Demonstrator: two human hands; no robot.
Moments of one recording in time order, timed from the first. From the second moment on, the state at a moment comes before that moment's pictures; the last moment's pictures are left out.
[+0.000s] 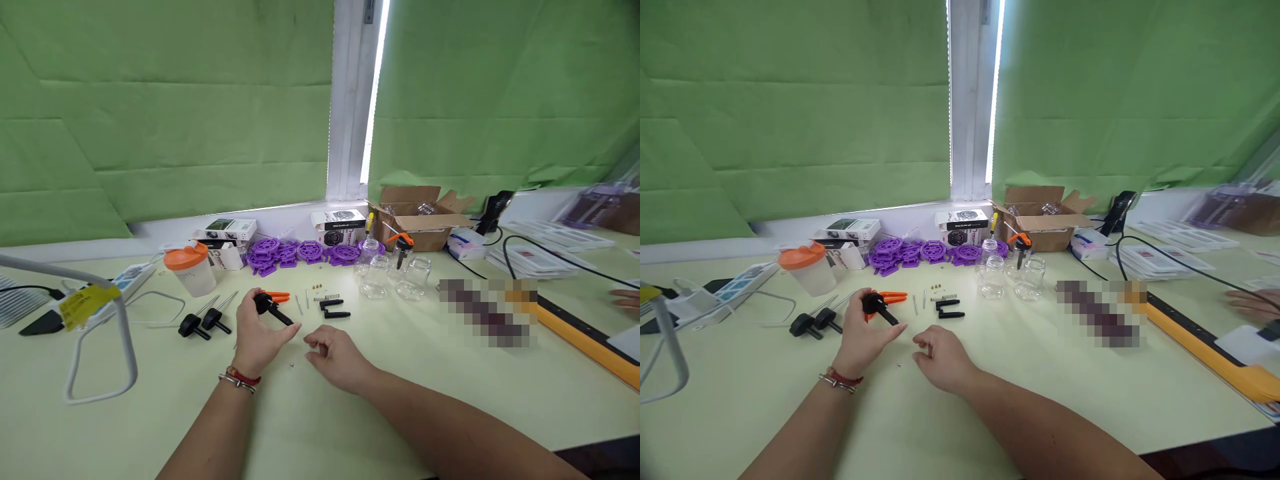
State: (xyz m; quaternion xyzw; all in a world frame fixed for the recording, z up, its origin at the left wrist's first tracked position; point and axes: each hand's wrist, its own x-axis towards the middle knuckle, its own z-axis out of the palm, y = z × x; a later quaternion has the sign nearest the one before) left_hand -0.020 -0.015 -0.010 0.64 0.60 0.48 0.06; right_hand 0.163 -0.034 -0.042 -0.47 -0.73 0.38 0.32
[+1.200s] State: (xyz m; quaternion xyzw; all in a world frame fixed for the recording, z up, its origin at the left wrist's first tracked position) left_hand -0.022 -0.016 -0.002 0.68 0.63 0.36 -0.06; right_hand 0.202 0.089 -0.013 -0.61 -0.73 0.19 0.22
